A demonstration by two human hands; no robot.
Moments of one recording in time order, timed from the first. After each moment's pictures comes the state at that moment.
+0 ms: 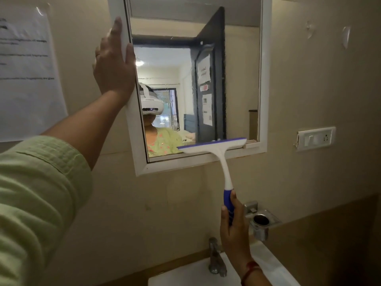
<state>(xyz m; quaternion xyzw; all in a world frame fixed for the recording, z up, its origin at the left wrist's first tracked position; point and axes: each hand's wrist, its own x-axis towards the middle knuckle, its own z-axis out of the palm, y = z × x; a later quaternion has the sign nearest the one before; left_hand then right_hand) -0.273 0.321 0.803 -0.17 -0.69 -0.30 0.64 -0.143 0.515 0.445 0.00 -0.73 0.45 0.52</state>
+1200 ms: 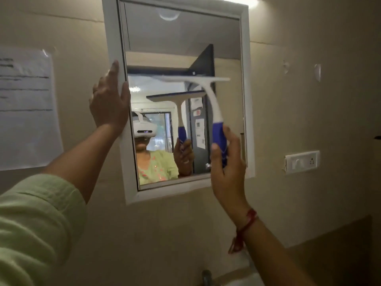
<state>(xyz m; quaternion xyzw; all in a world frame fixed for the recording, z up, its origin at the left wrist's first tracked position) -0.268 0.321 0.801 -0.17 -0.69 -0.30 0.63 -0.131 0.521 0.645 0.15 -0.64 0.38 0.65</state>
